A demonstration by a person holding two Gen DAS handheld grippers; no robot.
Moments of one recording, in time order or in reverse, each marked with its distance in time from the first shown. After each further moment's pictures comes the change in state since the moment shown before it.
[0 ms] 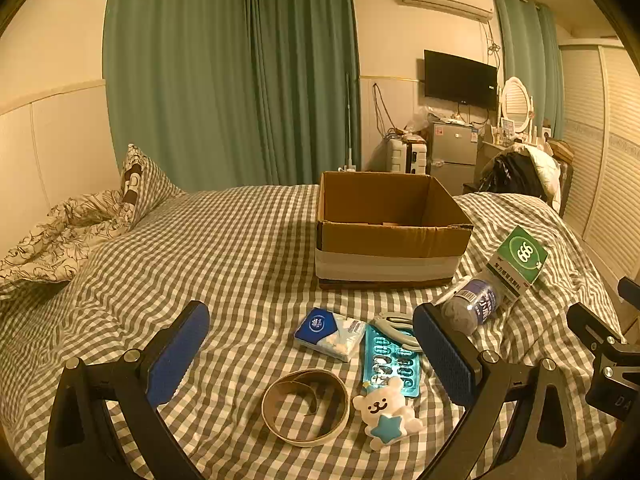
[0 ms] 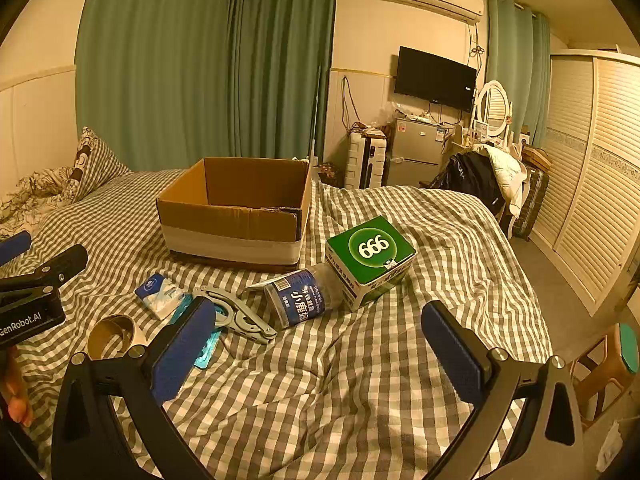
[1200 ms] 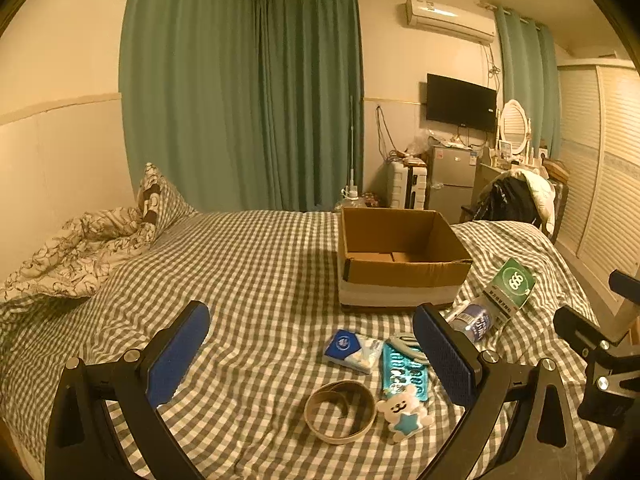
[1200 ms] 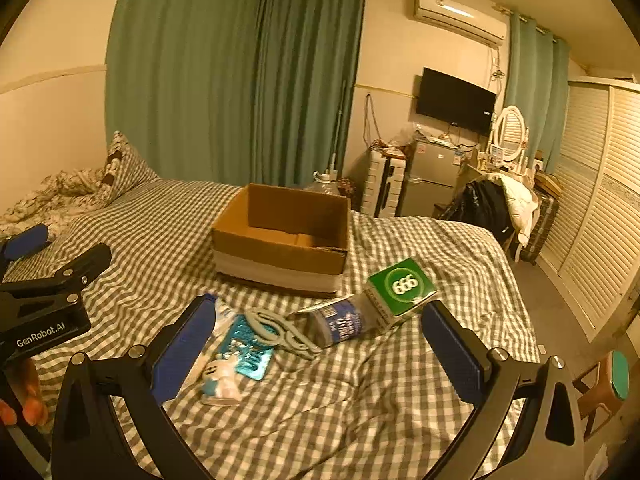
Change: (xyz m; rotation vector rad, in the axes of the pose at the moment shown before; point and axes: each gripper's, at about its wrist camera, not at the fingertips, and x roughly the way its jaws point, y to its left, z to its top) left arm -0.050 0.053 0.025 -0.030 -0.059 -0.017; right arm -0.062 0.061 0.040 -0.076 -0.025 0.045
